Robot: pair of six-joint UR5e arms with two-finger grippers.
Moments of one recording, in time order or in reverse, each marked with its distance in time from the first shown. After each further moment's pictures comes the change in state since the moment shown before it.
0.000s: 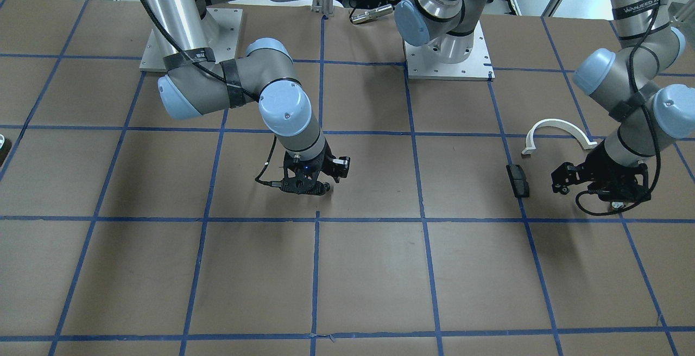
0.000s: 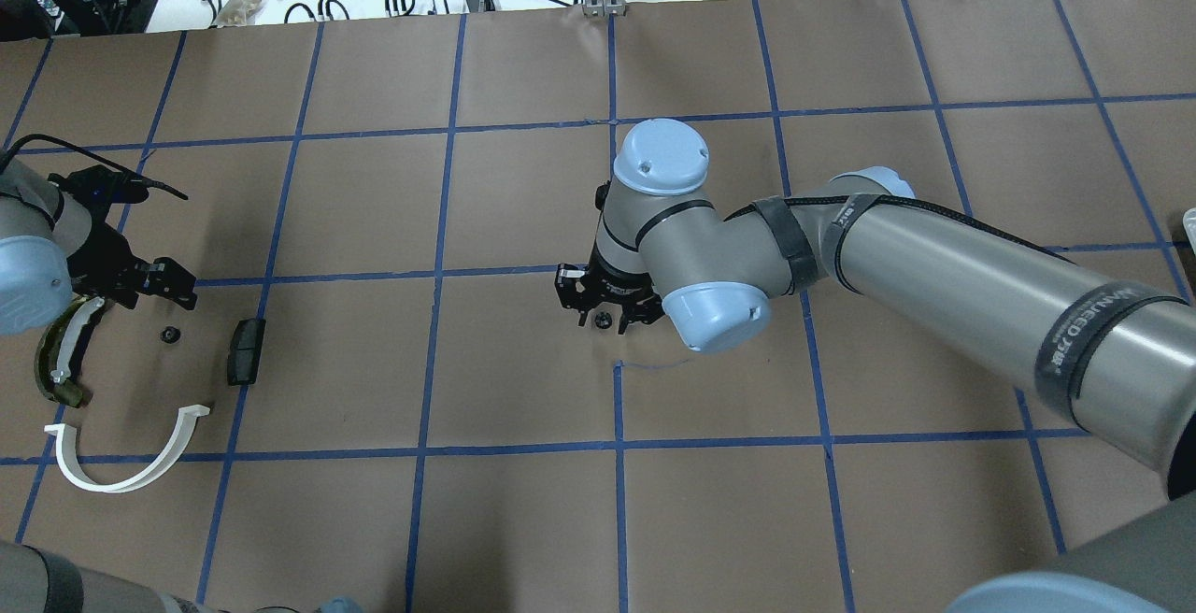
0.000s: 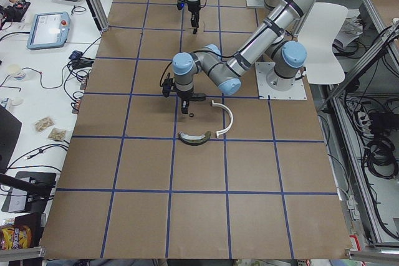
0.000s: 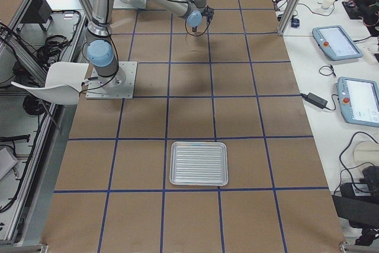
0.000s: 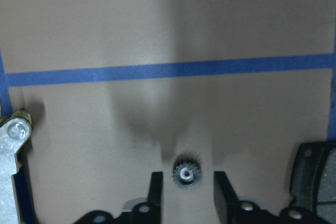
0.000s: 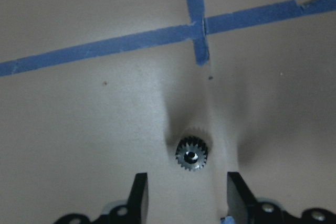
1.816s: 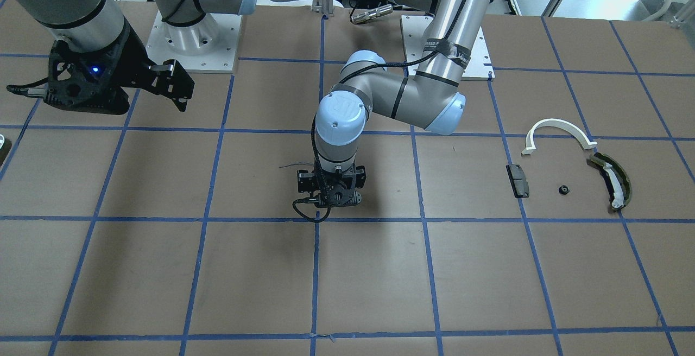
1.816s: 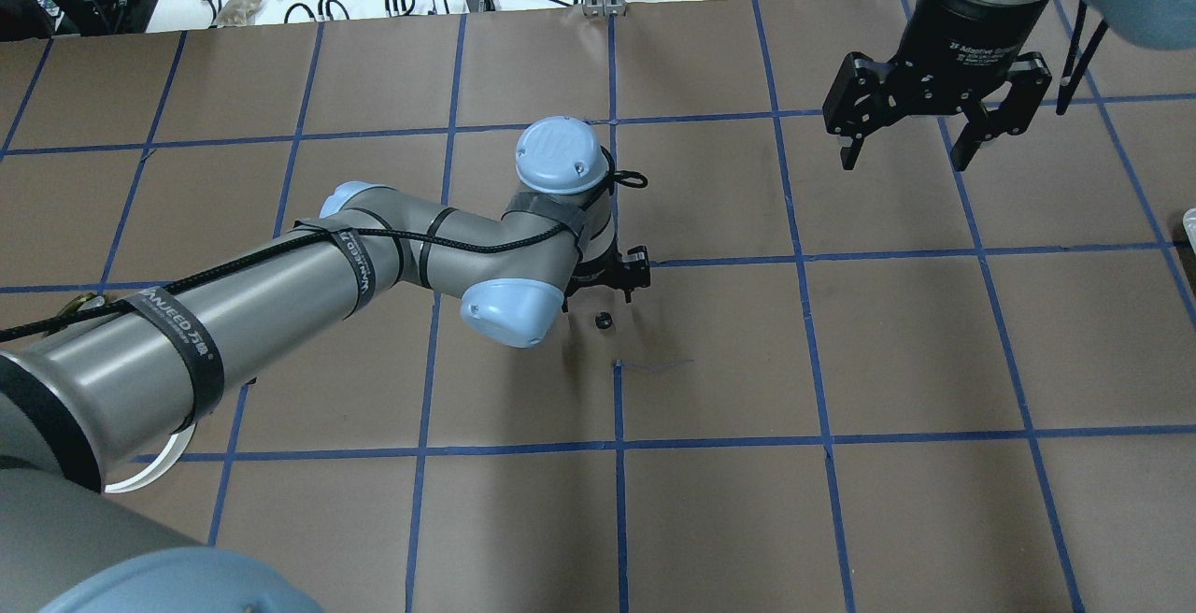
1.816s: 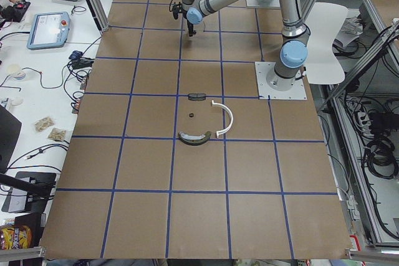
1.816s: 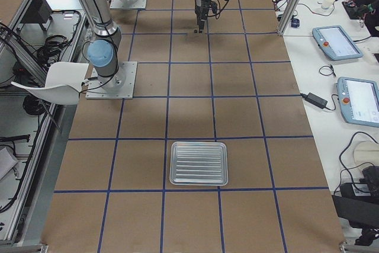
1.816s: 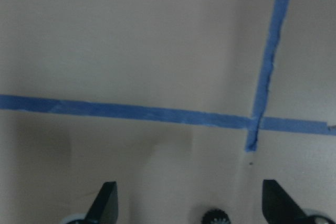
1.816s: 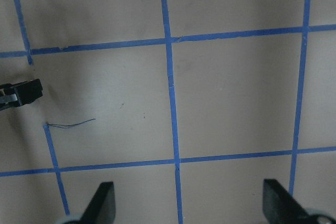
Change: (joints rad) left arm -0.983 -0.199 0.138 0.041 -0.064 -1.137; right arm -0.392 -0.365 -0.347 0.857 -0.242 -0.494
